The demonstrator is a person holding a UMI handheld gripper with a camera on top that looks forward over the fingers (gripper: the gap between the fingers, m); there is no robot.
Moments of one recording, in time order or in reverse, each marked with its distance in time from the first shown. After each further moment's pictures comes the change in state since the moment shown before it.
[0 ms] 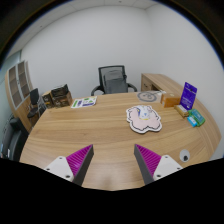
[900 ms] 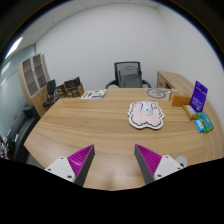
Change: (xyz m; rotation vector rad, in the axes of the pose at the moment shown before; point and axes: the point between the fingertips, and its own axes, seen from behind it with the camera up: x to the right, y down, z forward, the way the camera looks) arm 0.057 0.028 -0.011 -0.046 -0.215 -0.099
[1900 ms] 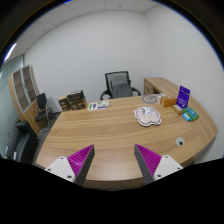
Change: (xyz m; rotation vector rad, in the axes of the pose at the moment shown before) arm -0.154 -0.024 -0.110 0.086 0.180 0.125
